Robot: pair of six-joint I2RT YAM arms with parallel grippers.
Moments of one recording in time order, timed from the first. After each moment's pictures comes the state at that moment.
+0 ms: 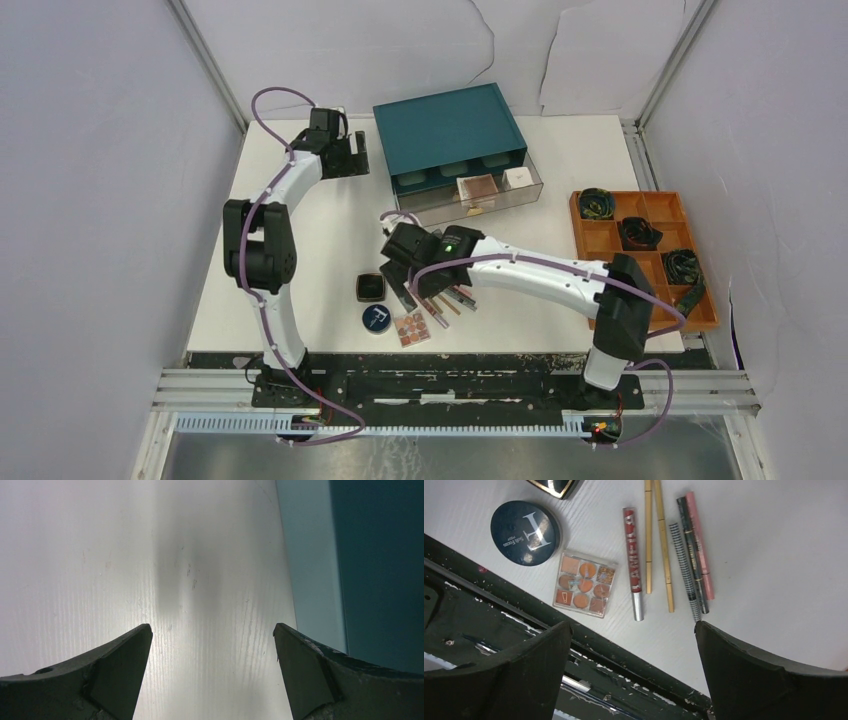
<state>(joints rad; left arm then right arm) -0.13 2.00 1.63 -0.46 -0.05 -0.19 1.13 1.74 1.52 -0.92 0.27 0.45</state>
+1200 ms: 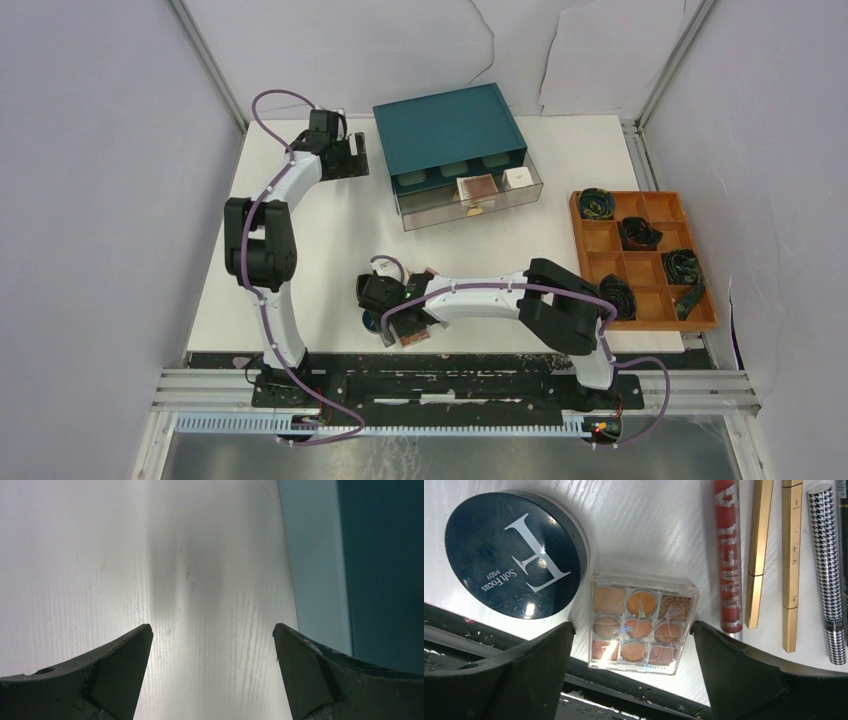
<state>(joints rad) -0.13 2.02 1.63 -0.45 -0.02 -0.19 1.26 2.00 1.39 -0.66 0.28 0.74</state>
